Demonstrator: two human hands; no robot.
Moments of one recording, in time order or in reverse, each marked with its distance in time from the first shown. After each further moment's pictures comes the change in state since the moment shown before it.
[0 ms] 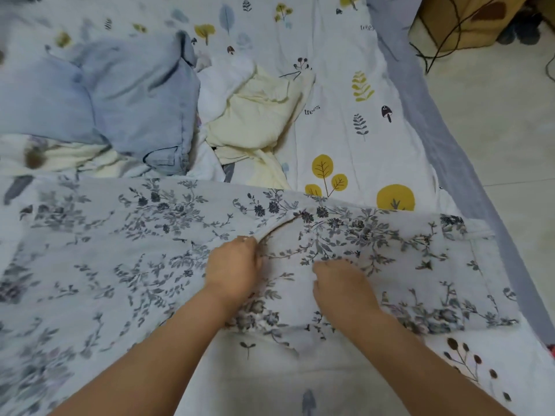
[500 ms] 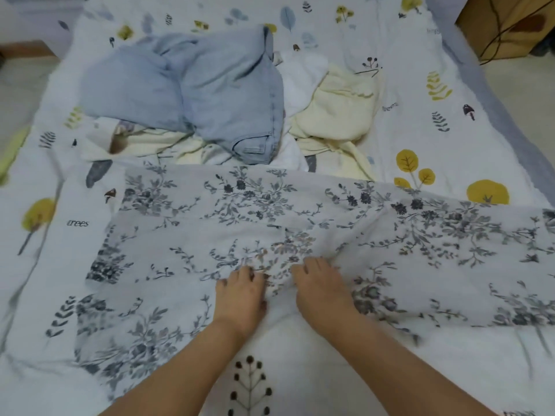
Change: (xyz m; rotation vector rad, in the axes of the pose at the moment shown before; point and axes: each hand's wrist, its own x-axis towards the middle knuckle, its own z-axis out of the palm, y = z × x) left_hand -0.084 -0.195 0.021 0.176 -0.286 -0.038; right_hand 0.026 -0.215 0.070 -0.067 -0.019 -0.115
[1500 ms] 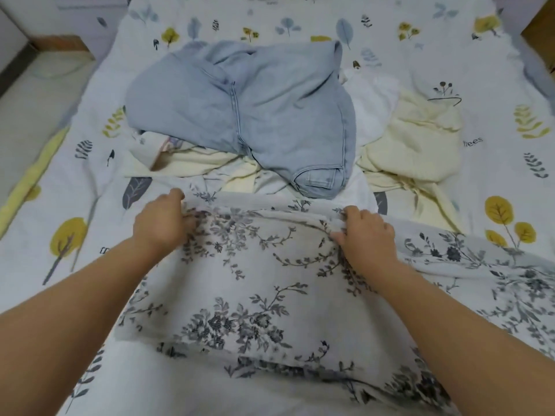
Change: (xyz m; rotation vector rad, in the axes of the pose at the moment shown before) left_hand 0.132 -0.256 -0.106 -0.271 0.272 -0.342; right_hand 0.191 -0.020 -0.052 -0.004 0.169 0.278
